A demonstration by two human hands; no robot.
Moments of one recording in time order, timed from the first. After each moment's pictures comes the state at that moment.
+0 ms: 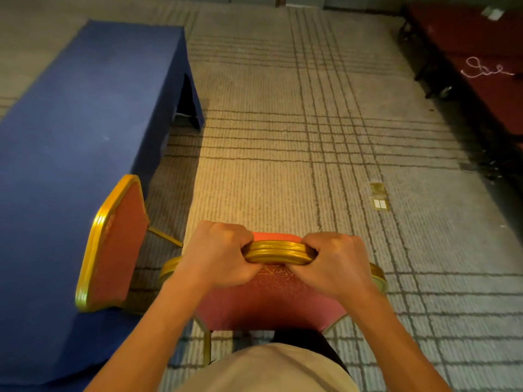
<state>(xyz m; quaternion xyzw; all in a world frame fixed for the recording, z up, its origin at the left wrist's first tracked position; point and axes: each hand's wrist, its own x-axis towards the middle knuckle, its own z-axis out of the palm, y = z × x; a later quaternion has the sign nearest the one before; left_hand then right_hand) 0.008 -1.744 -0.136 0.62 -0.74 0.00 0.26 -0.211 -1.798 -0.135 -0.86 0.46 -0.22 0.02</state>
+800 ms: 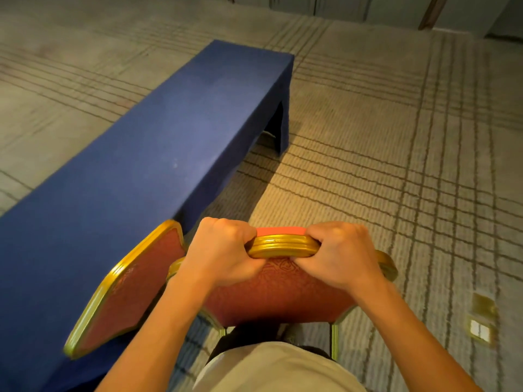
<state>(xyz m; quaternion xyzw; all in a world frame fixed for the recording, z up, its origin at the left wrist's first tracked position) 0.125 -1.986 -0.125 0.78 -0.58 0.07 0.21 -0.044 -2.139 -0.130 -0.94 0.20 -0.23 0.13</state>
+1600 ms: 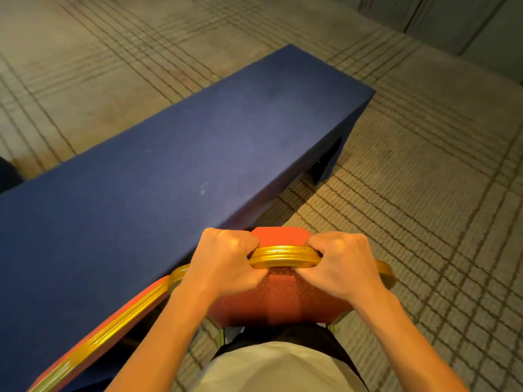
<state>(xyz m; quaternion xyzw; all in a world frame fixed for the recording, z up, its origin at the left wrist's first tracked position) 0.335 -2.087 -0.153 0.87 -0.43 0.07 0.23 0.227 -2.288 -0.142 -0.98 0.05 -0.16 0.12</state>
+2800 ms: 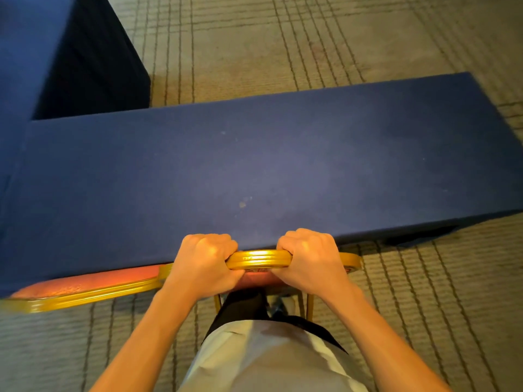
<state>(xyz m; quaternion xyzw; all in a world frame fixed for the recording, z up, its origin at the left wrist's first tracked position) 0.459 -2.135 -0.208 0.98 -0.12 0.05 0.13 0.505 -2.352 -0.204 -0.95 -0.27 0.06 0.13</state>
